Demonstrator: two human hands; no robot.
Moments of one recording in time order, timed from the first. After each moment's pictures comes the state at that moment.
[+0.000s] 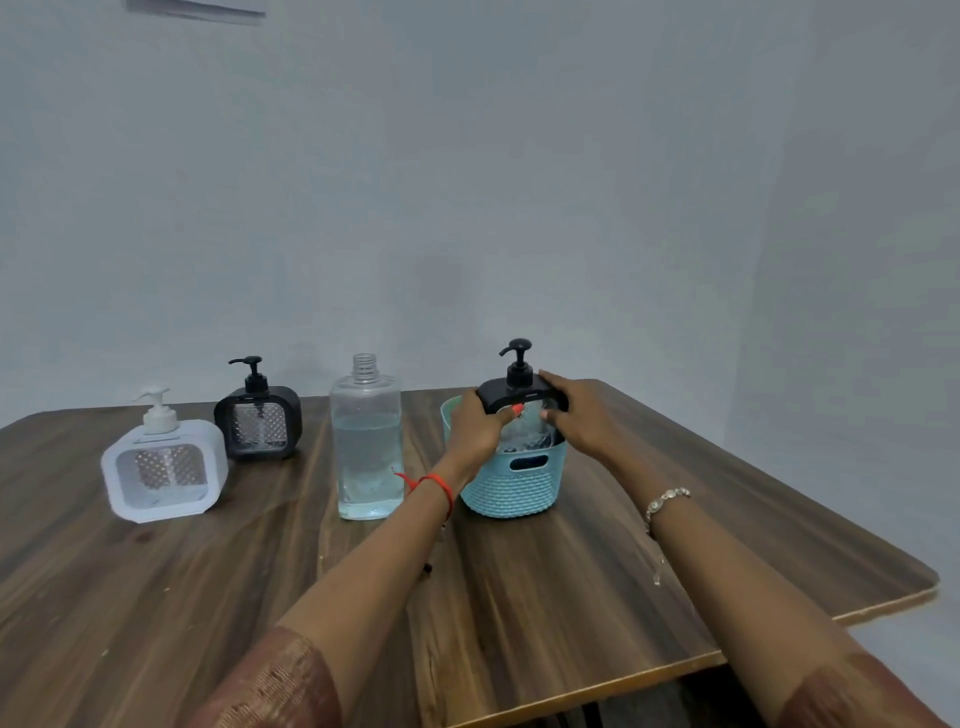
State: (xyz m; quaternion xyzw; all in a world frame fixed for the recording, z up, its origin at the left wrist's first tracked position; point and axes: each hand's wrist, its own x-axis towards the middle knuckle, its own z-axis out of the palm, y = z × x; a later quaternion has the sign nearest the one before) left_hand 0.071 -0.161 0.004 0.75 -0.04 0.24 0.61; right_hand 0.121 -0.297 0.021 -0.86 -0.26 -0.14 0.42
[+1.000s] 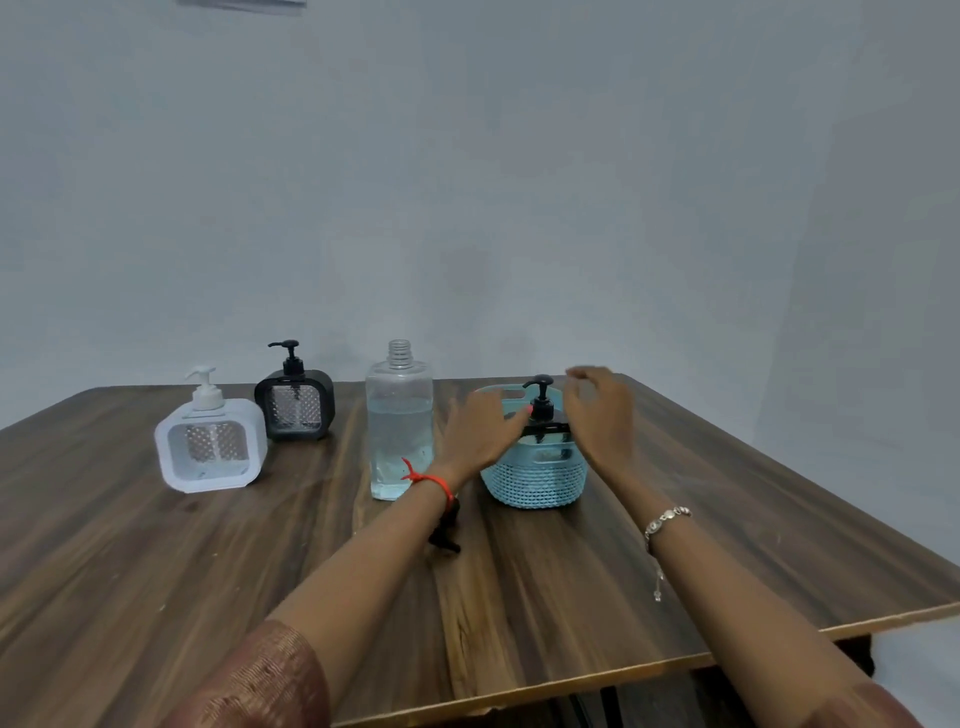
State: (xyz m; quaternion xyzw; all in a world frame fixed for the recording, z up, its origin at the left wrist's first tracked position) left_hand 0.047 -0.137 -0.001 0.90 0.00 0.31 0.29; right_hand 0.080 -0.271 0.010 -0.79 -0.18 -0.33 0.49
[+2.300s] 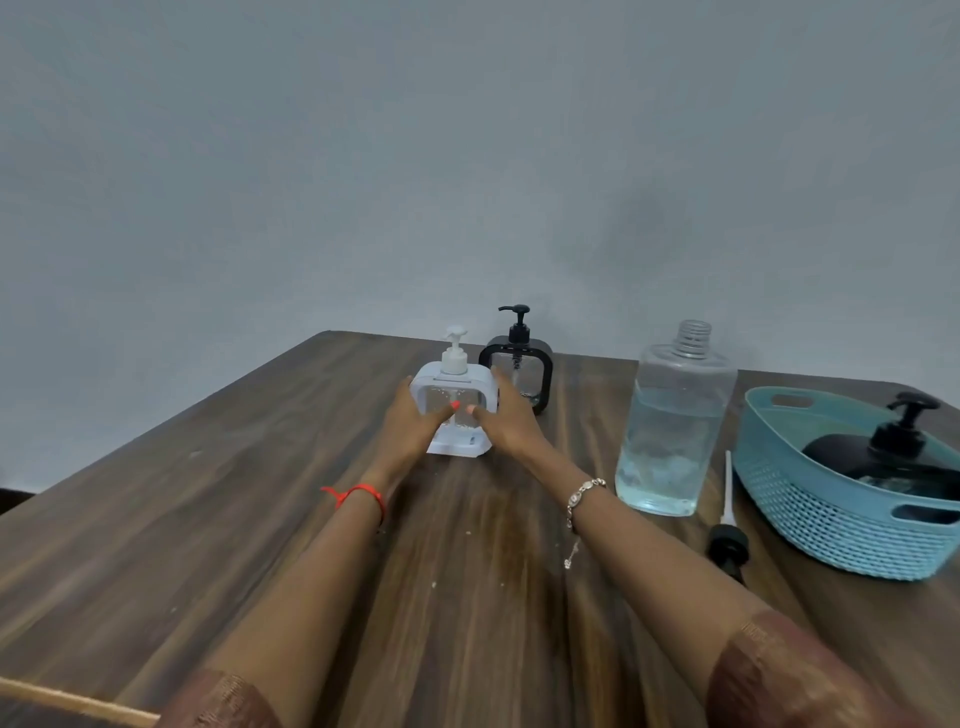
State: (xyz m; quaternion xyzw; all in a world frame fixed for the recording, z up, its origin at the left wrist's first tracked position) left_hand -0.056 0.183 -0.064 0.76 0.16 0.37 0.51; right_hand 0.034 0.083 -0.049 -0.77 -0.39 0.04 0.51
